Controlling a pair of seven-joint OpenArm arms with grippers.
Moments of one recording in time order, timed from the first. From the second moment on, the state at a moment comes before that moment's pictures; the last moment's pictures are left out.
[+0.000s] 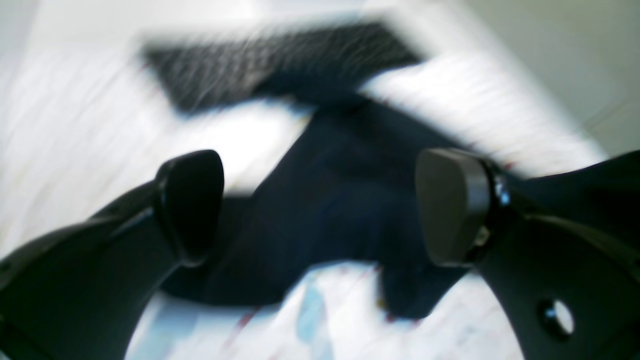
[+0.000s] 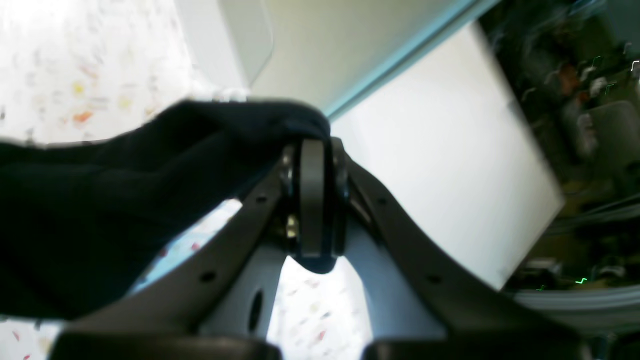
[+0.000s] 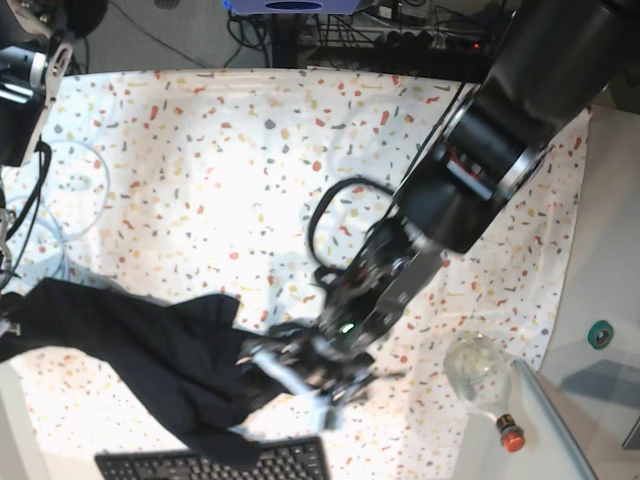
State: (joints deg) left arm -31.4 -5.1 40.4 51.0 -40.1 5.7 2.7; right arm 16.6 16.8 20.1 73.3 -23.6 0.1 -33.6
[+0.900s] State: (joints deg) left arm 25.9 -24.9 -2.5 90.7 -39.7 4.5 12.1; right arm 2.1 2.6 -10.2 75.5 -24.5 6.9 -28.5
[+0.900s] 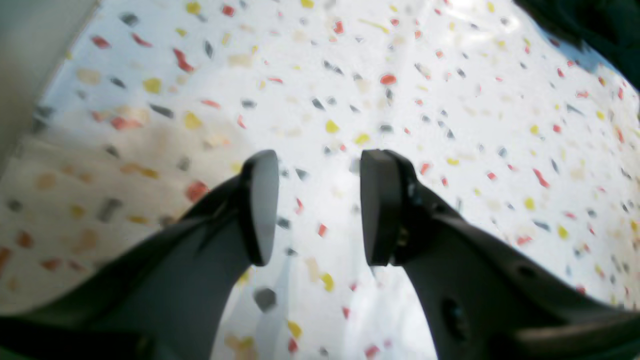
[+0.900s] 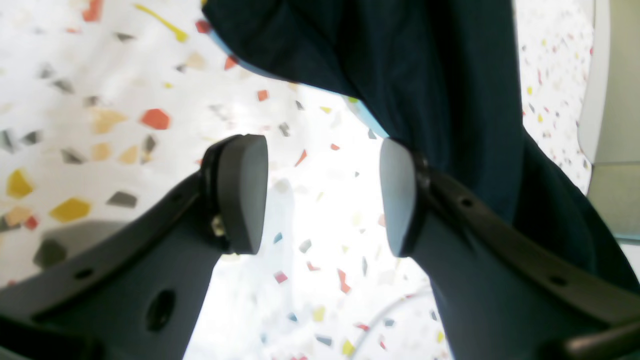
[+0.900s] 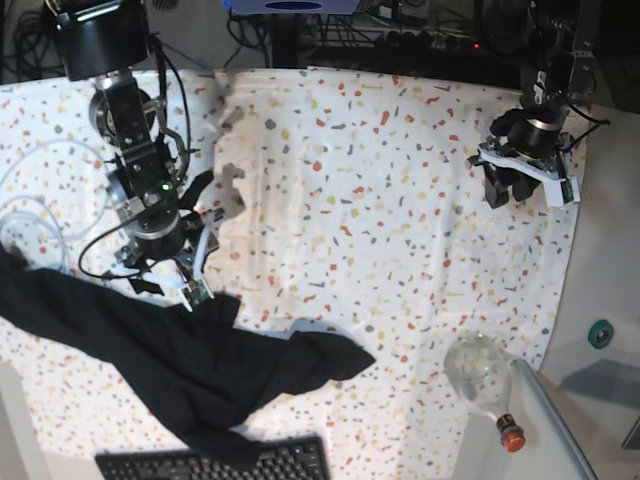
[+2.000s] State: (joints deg) left arm 25.9 -24.9 -4.9 90.6 -39.8 4.2 11.9; right arm 16.4 -5.7 -11.3 41.7 -24.5 -0.7 -14.8
